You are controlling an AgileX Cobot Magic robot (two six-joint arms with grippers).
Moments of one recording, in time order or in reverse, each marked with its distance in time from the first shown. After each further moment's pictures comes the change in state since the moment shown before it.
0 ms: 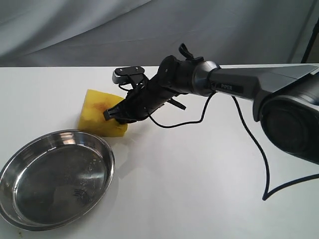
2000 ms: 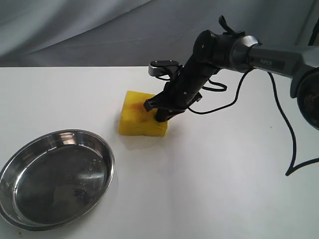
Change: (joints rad) left arm 0.000 0.000 0.000 0.000 0.000 0.000; right arm -0.155 -0.070 0.004 -0.182 0.344 0.070
